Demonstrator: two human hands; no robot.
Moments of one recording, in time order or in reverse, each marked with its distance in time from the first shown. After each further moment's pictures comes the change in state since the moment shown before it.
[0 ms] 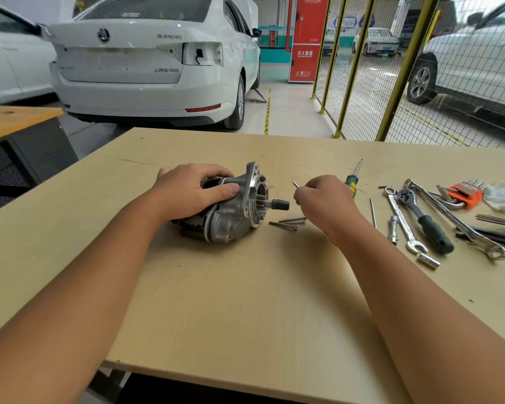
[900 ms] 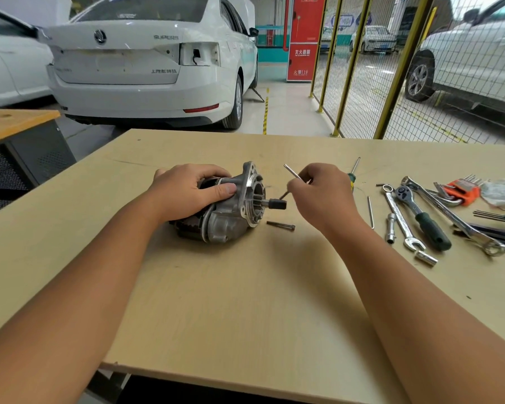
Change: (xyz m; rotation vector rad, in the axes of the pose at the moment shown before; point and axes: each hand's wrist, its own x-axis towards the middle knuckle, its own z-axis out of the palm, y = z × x) left_hand 0.000 0.001 -0.001 -0.002 0.009 -0.005; right_hand -0.010 -0.010 -0.003 0.017 0.143 -0.175
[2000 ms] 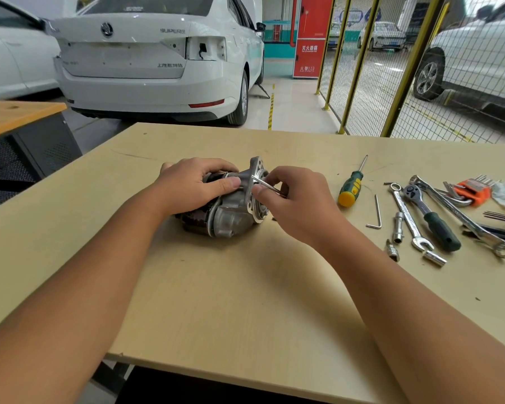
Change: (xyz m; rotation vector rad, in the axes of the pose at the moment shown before) left_hand -0.002 0.002 -0.002 -0.026 -0.009 0.005; right_hand -0.026 -0.019 0.014 0.068 -0.151 -0.329
